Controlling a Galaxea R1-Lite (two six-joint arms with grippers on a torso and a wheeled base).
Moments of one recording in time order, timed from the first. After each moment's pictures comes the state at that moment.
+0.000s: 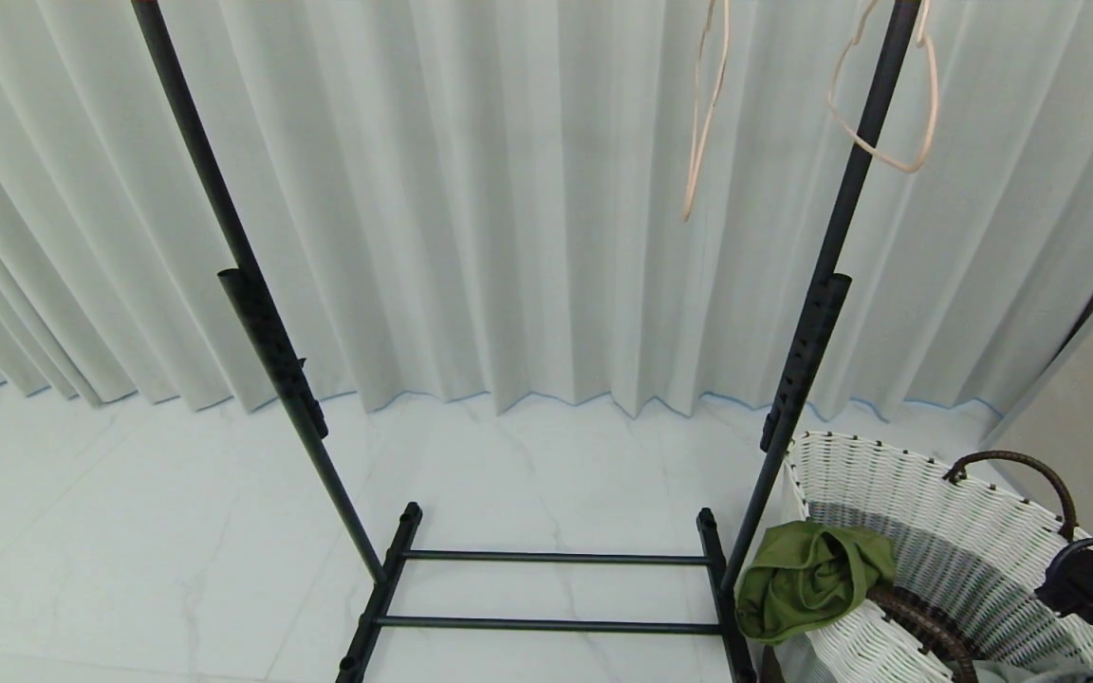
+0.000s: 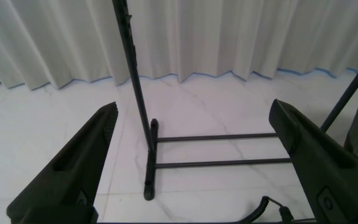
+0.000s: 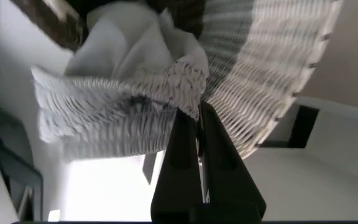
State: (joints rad) left arm -0.01 0.00 0.00 0.02 -0.09 0.07; right arm -0.05 1.42 -0.19 -0.28 -0.23 -0.41
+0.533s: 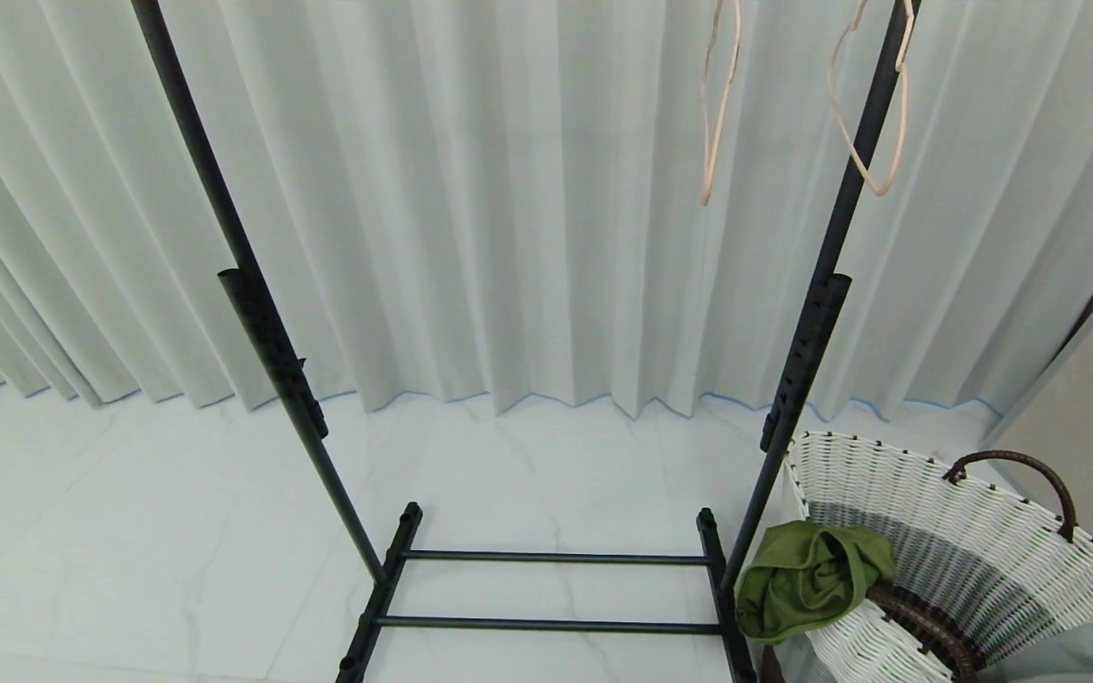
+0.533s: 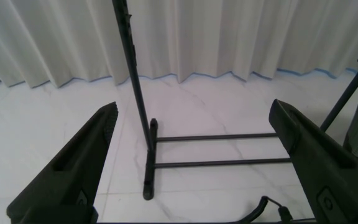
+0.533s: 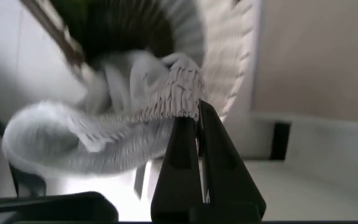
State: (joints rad) left arm -0.01 0.00 0.00 0.02 -0.09 0.07; right arm -0.05 0.97 -0.57 0.35 -0.21 -0.41
